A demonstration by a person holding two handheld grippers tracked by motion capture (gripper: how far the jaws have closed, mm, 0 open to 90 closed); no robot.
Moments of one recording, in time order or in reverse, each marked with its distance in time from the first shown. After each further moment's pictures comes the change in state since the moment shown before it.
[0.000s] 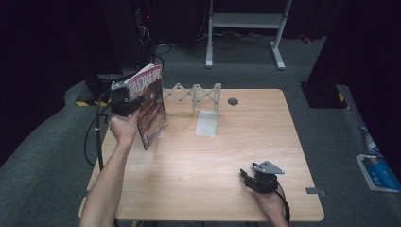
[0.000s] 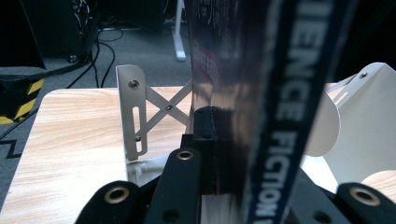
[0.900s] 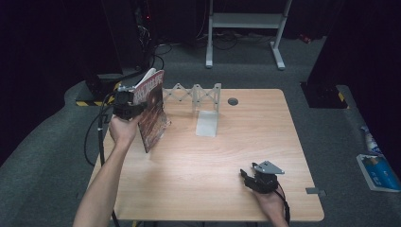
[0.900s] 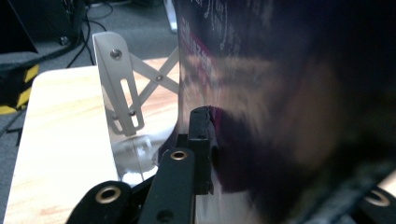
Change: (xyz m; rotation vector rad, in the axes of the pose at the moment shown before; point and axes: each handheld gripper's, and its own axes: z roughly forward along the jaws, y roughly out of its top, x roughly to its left) left arm -0.006 -0.002 -0.001 0.155 -0.020 0.079; right arm 0.000 0.000 0.000 0.000 0.001 0.000
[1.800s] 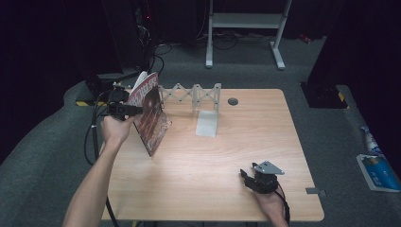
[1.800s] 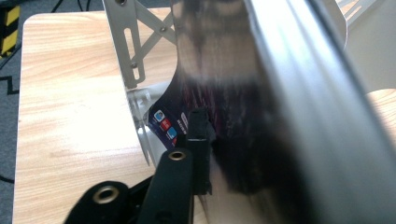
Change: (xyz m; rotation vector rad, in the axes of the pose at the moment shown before) left arm 0.009 0.008 -0.016 0.184 0.000 -0.045; right arm 0.001 0.000 0.000 -0.001 -0.005 -0.003
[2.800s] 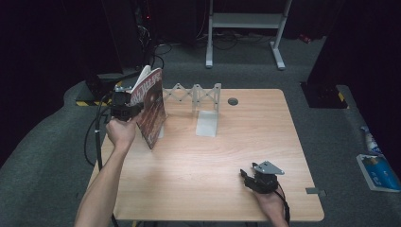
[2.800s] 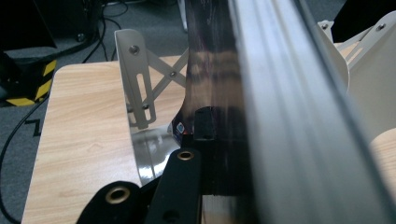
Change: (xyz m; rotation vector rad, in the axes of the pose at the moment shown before) left arm -0.012 -0.009 0.008 -0.212 0.056 0.022; right arm 0.000 0.000 0.000 0.000 -0.001 0.000
